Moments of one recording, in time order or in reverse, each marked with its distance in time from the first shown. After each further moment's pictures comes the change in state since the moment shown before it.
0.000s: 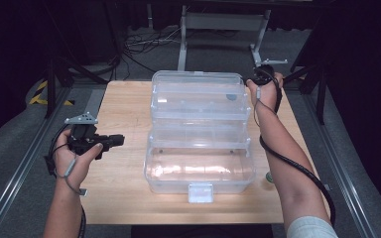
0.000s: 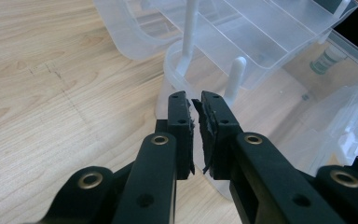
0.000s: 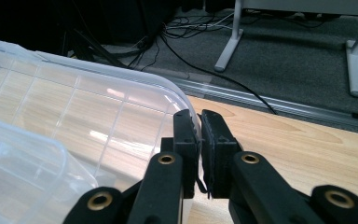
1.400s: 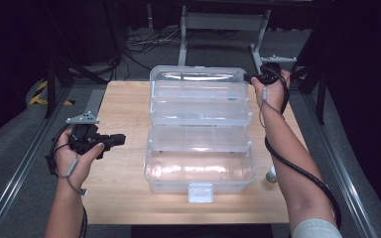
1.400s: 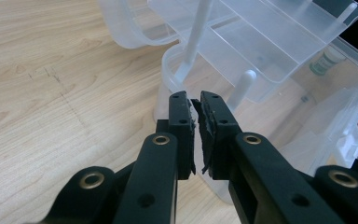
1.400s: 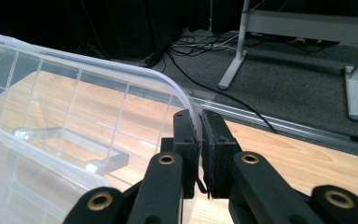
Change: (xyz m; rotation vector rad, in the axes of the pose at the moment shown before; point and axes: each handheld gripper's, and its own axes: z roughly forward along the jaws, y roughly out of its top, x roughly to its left) left arm -0.003 0.002 0.001 0.002 0.001 0.011; right arm 0.010 0.009 -0.036 -0.070 0.024 -0.037
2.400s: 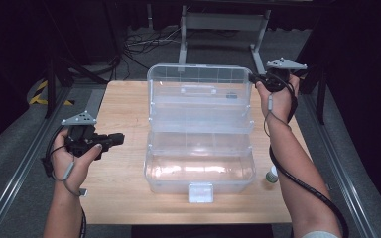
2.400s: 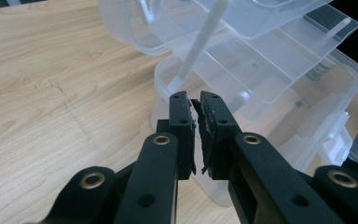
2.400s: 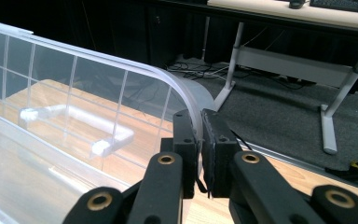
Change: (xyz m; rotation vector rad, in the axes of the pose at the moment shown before) left arm -0.014 0.004 -0.012 -0.026 0.017 0.023; right arm 0.025 -0.003 -0.048 -0.116 -0.036 -0.108
